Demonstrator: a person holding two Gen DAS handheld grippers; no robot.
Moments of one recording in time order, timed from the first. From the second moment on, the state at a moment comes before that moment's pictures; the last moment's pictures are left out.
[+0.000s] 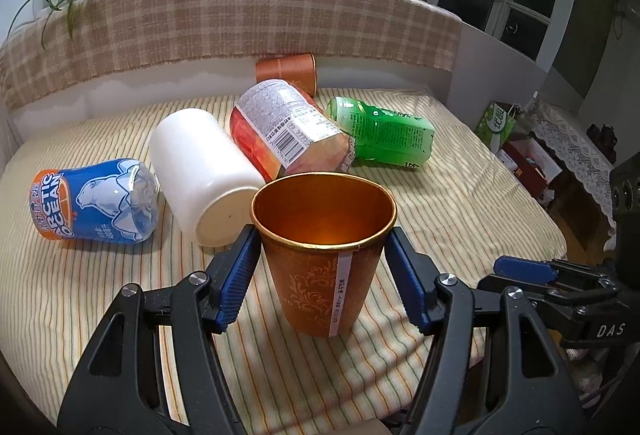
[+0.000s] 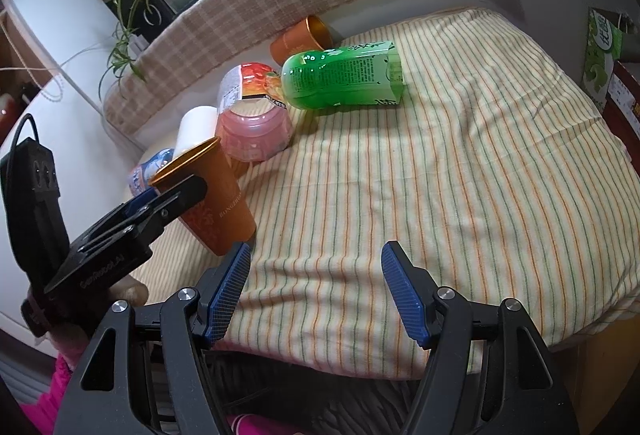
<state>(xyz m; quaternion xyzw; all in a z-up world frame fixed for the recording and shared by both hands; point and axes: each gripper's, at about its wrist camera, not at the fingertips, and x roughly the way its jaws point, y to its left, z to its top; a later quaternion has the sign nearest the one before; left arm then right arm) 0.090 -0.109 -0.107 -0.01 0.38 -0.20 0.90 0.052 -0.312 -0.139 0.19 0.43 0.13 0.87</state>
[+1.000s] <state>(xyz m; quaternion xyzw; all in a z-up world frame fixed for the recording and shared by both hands) 0.057 -0.080 -0.103 -0.01 0.38 -0.20 0.90 0.039 -0.285 -0.115 0.10 0.37 0.11 0.92</state>
